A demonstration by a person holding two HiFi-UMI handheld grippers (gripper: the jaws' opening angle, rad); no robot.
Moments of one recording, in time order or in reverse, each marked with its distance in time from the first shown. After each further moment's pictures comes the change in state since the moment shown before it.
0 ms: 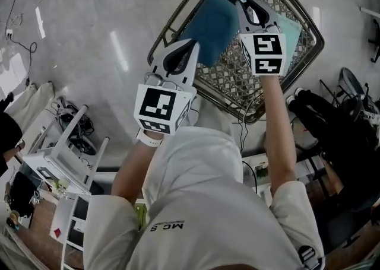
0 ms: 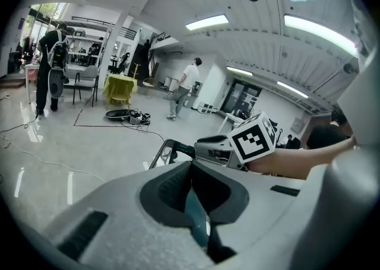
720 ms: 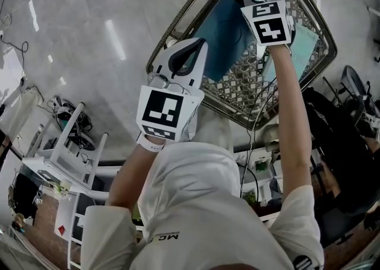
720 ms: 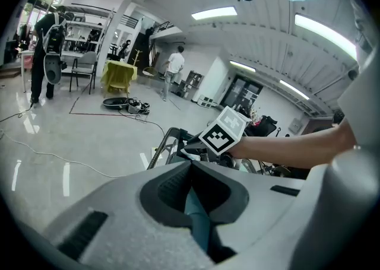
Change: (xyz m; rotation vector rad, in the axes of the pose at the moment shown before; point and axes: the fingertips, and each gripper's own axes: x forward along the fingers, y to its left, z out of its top) left arm 0.058 0.041 -0.033 -0.031 0.065 -0.043; right arm 0.124 -0.022 -0.069 -0.145 0.338 0.061
